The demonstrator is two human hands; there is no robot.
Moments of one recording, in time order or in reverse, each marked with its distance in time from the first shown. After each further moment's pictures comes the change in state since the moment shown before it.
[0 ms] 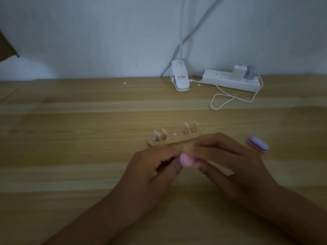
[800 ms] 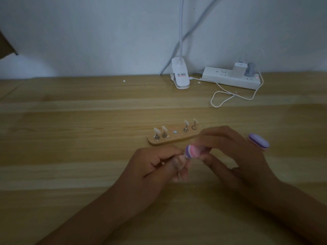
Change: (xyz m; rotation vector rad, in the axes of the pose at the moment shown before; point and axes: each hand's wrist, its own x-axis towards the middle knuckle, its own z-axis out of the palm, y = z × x) left_hand -0.002 0.005 -0.002 -0.361 -0.110 -0.117; right_hand -0.001 0.007 -0.002 0.070 0.019 0.006
